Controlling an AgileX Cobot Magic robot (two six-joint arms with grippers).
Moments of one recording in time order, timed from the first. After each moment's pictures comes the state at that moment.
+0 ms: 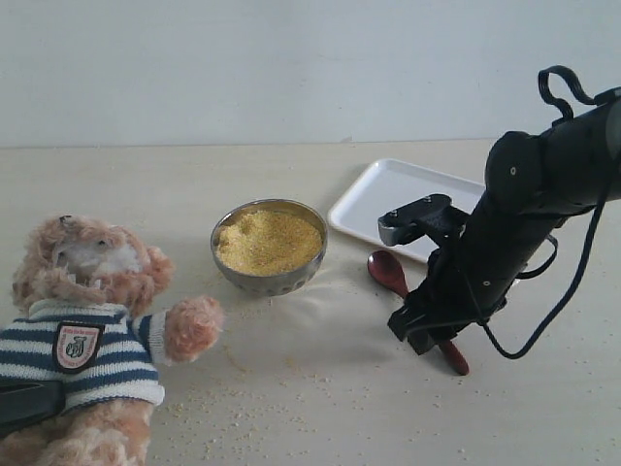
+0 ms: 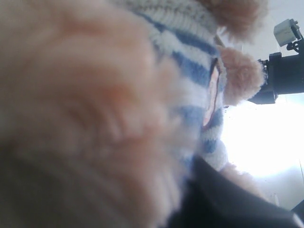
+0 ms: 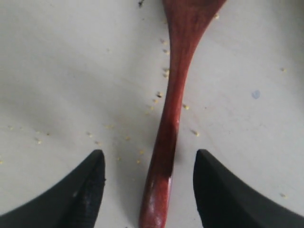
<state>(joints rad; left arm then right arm) 0.49 1.06 -0.10 -1.35 1.00 1.30 0.43 1.90 -1.03 0.28 0.60 -0.42</state>
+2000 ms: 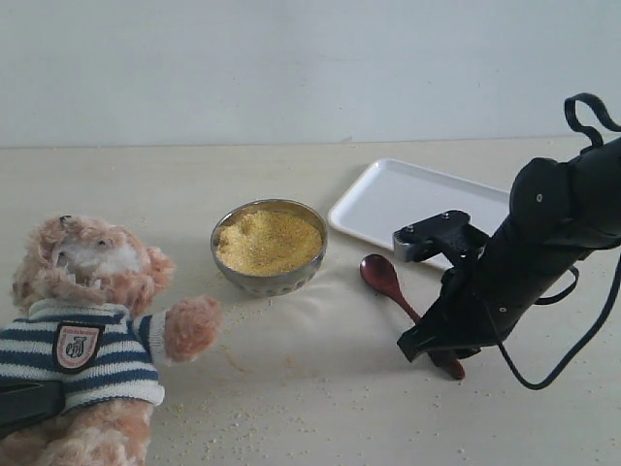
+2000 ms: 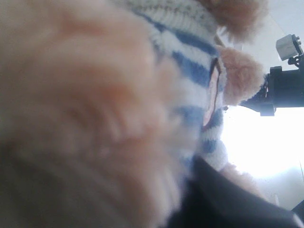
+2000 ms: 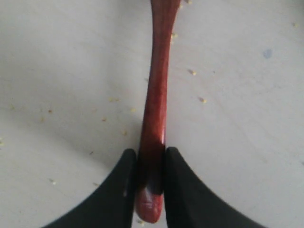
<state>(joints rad) 0.49 1.06 -0.10 -1.35 1.00 1.30 0.43 1.87 -0.89 0.35 0.50 -0.45</state>
